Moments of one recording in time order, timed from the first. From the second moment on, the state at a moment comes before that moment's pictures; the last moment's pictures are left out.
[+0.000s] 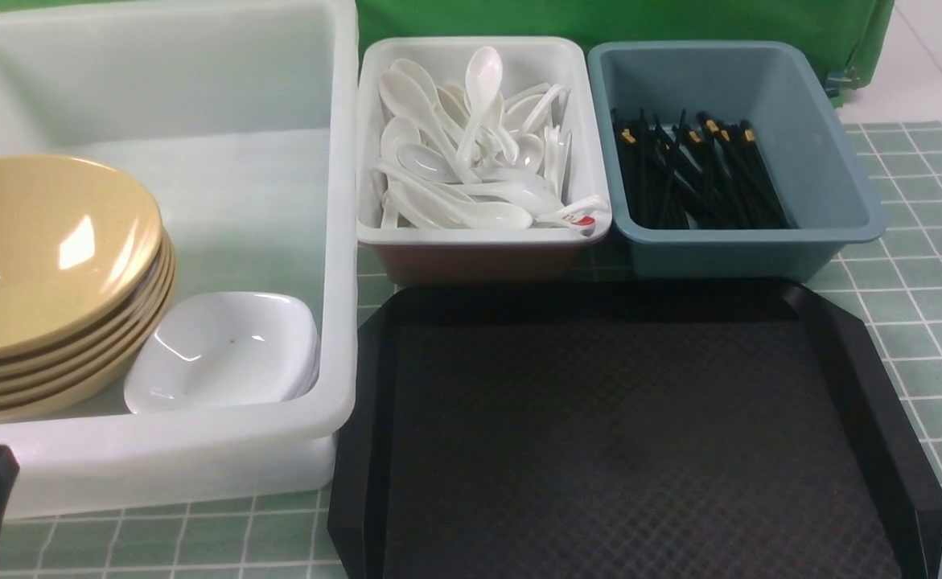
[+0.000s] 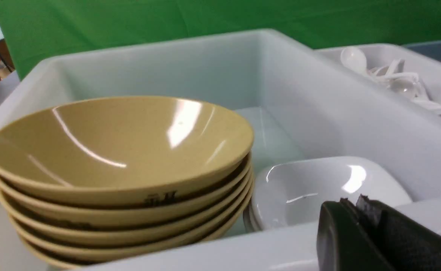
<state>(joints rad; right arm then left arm) 0.05 -0.01 0.02 -0.05 0.33 0.06 -0.02 -0.01 -0.08 -0.17 0.28 0.25</state>
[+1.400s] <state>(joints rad) 0.05 -0.01 0.02 -0.05 0.33 0.06 -0.04 -0.01 0.02 -0.08 0.33 0.03</state>
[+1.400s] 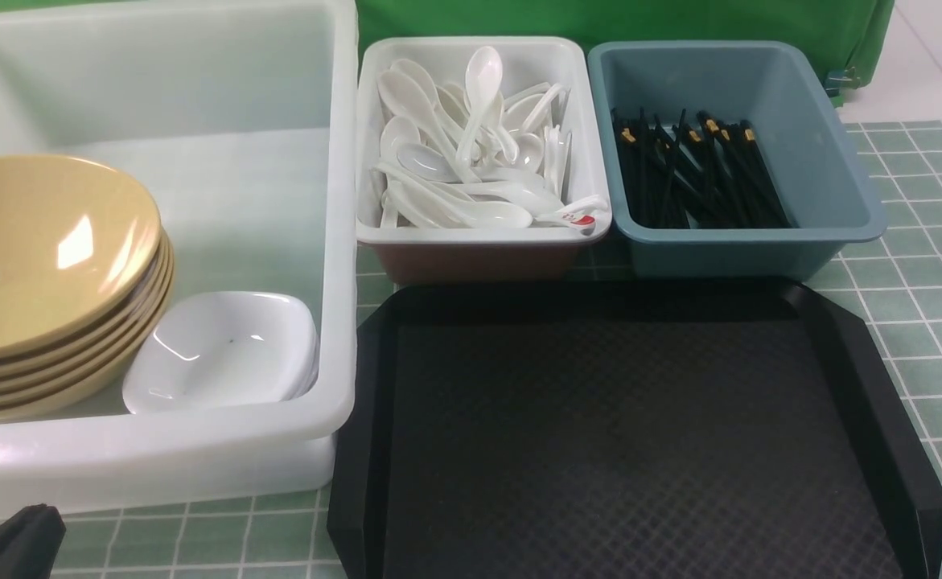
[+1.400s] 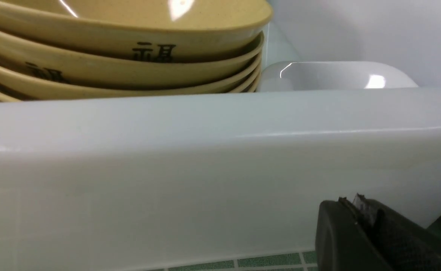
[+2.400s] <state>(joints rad) 0.05 -0.01 0.02 -0.05 0.33 0.06 -0.04 -0.01 0.02 -0.08 0.33 0.03</state>
